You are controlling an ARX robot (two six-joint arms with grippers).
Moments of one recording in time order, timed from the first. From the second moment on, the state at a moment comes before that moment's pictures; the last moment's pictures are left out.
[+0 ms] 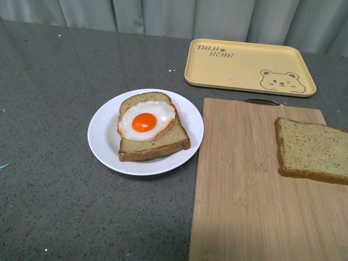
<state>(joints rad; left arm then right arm) 0.00 0.01 0.02 0.00 0.00 -0.01 0.00 0.00 0.00 0.00 0.00 0.00</state>
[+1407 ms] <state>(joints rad) 0.00 0.00 0.02 0.00 0.00 -0.01 0.12 0.19 0.02 0.13 0.50 -0.20</state>
